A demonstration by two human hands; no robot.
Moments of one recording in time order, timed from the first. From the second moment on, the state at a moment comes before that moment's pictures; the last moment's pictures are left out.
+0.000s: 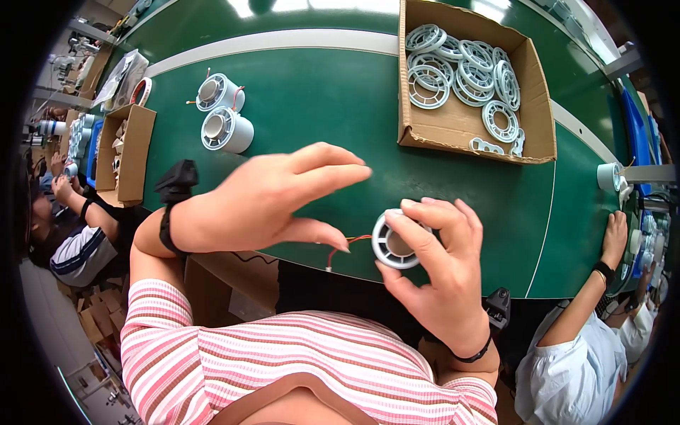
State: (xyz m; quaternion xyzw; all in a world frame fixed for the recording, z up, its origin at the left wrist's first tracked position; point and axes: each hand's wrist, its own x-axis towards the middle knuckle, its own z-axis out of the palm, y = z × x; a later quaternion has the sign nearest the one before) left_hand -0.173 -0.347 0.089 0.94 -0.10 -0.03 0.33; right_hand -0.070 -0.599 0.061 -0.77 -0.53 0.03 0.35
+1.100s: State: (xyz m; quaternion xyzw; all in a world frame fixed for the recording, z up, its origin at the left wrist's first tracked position) left_hand -0.132 -0.333 0.065 0.97 -0.17 0.11 0.15; right_hand 0.022 -0.602 0.129 -0.80 -0.48 0.00 0.36
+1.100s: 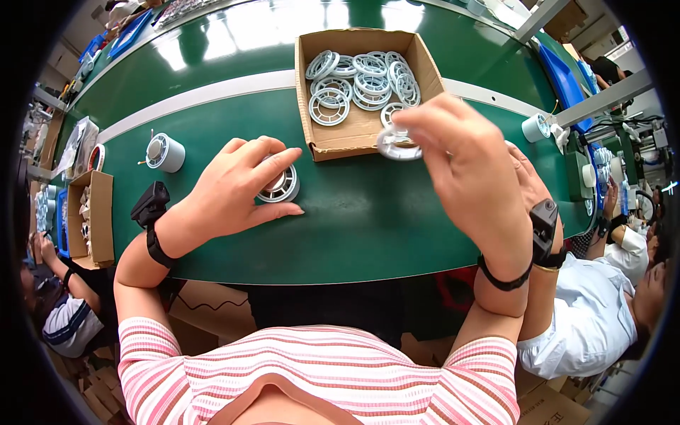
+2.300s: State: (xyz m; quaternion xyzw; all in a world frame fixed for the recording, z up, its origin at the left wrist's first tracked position) left_hand -0.150 -0.379 0.034 0.67 0.01 -0.15 0.73; right_hand -0.074 -0.576 0.053 -0.73 -0.46 0.07 0.50
